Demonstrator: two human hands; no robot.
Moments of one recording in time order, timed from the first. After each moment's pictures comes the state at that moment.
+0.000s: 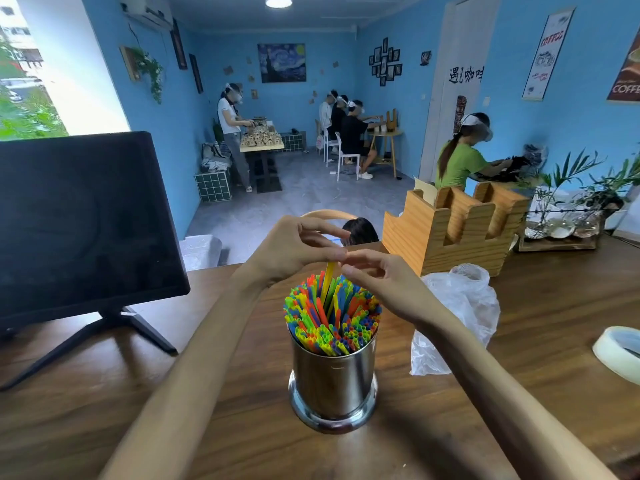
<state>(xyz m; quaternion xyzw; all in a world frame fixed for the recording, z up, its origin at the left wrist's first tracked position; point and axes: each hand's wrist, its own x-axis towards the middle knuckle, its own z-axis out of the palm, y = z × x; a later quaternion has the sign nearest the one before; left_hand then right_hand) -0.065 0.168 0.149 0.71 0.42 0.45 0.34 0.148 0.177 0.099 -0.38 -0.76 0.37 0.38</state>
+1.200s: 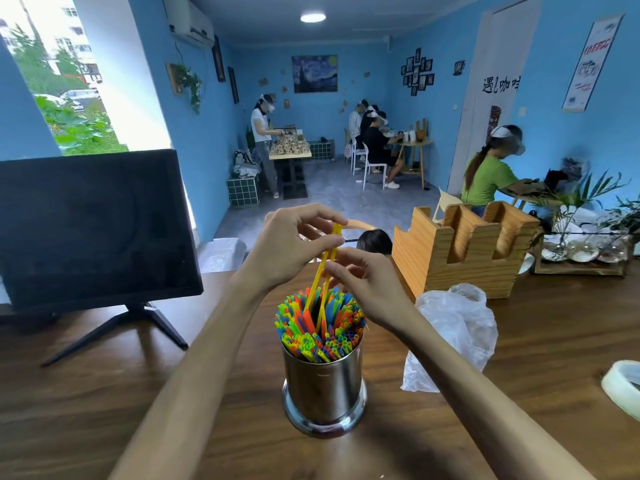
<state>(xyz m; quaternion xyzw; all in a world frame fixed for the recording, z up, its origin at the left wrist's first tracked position) -0.032 0.131 0.193 0.71 0.49 0.49 0.12 0.136 0.170 0.128 -0.27 -0.78 0.34 0.45</state>
